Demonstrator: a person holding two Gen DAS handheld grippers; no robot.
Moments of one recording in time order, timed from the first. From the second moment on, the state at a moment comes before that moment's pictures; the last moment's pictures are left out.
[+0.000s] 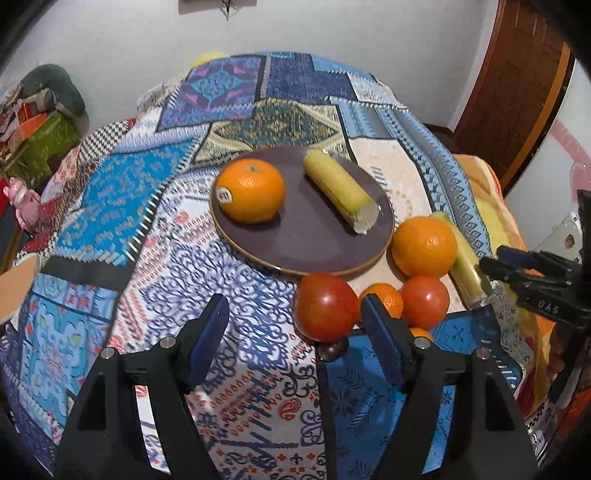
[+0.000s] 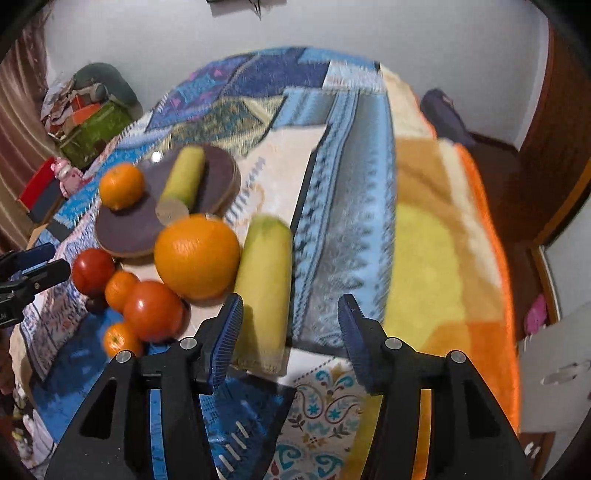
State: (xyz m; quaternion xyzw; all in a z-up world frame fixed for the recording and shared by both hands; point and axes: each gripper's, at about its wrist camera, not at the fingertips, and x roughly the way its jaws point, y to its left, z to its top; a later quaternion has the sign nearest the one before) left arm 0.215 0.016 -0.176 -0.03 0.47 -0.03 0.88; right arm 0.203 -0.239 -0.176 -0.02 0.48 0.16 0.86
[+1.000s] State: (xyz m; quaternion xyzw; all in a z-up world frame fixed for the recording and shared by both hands) left arm 0.225 -0.003 -0.201 -0.02 0.48 -0.06 0.87; right arm 0.217 -0.228 -0.198 -0.01 0.48 0.17 0.86
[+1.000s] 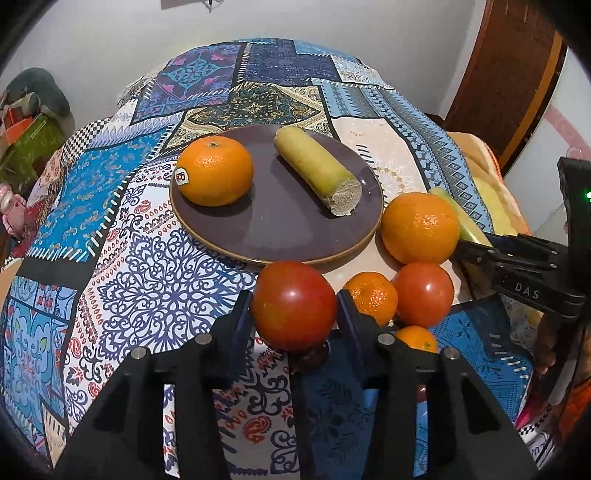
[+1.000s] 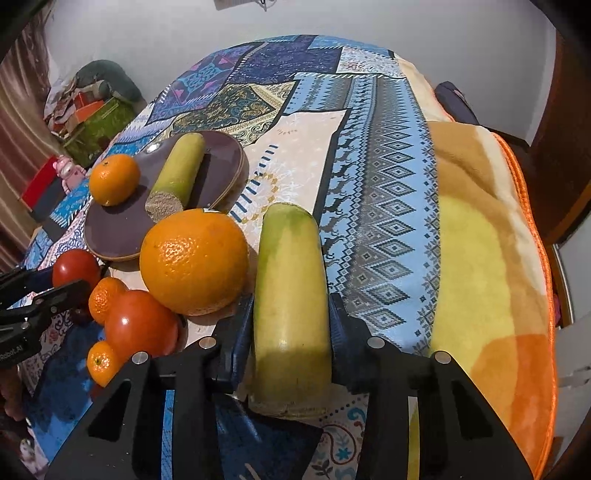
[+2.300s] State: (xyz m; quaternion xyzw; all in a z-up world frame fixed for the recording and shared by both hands) left arm 0.257 0.030 -0.163 -0.01 0.44 -0.03 0.90; right arm 0.249 -0.134 -0.133 -0.04 0.42 0.21 0.88
